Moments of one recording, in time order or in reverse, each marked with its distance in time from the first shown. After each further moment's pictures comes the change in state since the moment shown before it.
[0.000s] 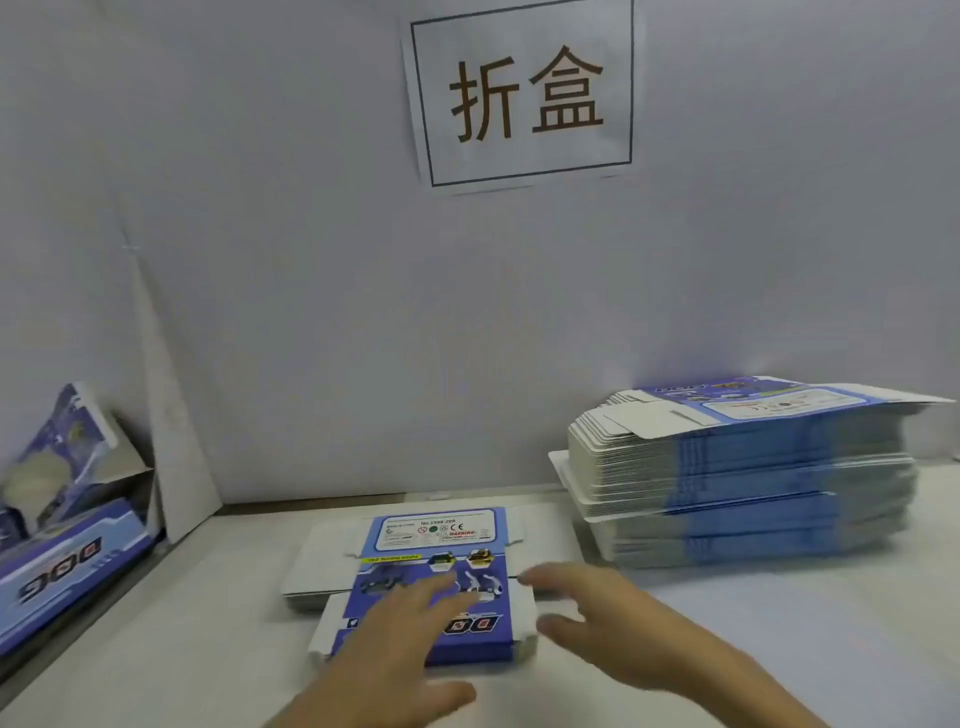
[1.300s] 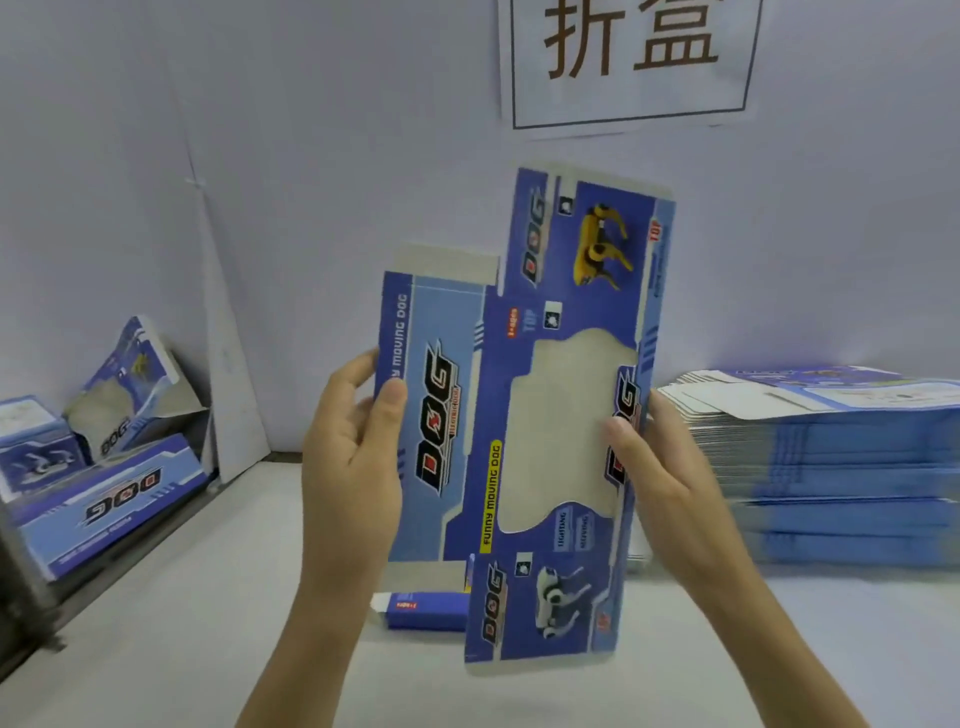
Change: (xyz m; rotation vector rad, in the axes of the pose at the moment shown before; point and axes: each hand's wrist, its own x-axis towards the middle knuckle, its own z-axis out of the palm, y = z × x) left_hand -0.045 0.079 -0.061 -1.042 1.270 0.252; right_hand 0.035 -0.047 -0.006 0.731 0.640 -0.402
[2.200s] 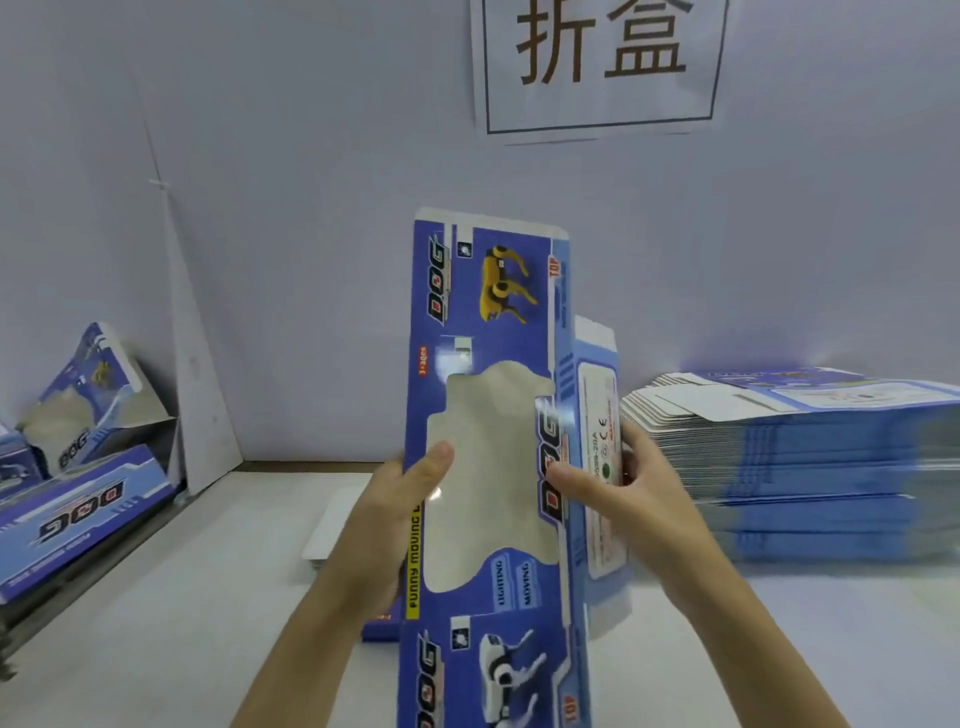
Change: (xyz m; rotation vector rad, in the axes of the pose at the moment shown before) left_hand -0.011 -0.036 0.010 -0.290 -0.390 -0.546; right_hand 0.000 0.000 -0.010 -0.029 0.041 0.338
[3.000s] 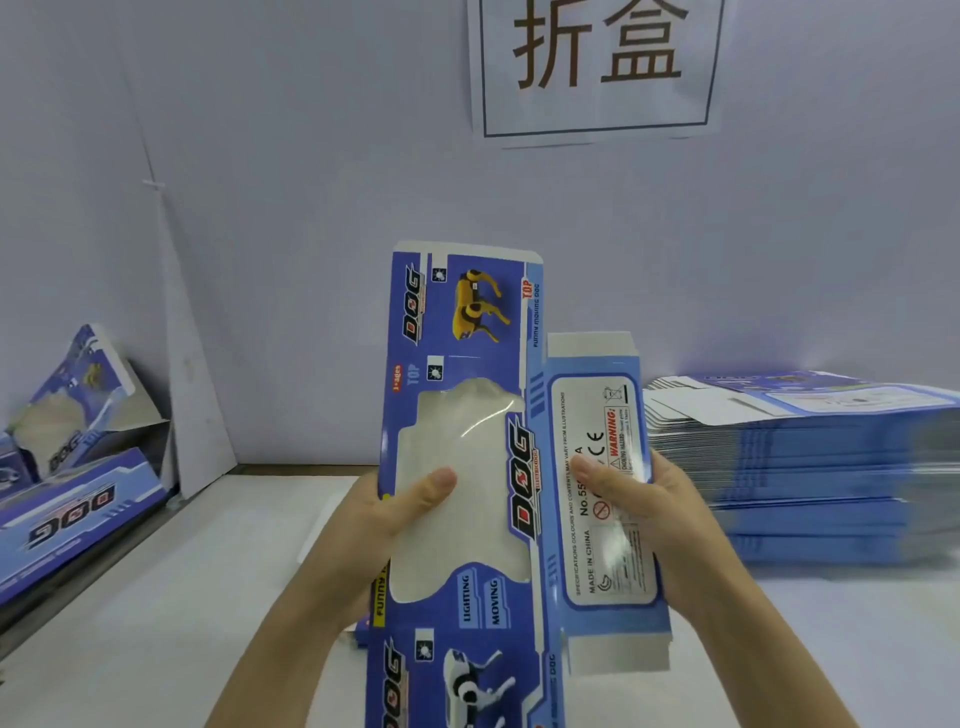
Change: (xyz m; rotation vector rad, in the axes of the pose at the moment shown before) left_hand 0.003 0.000 -0.016 0.071 0.012 -0.139; right_hand -0.001 0.000 -0.014 0.269 -0.133 0.068
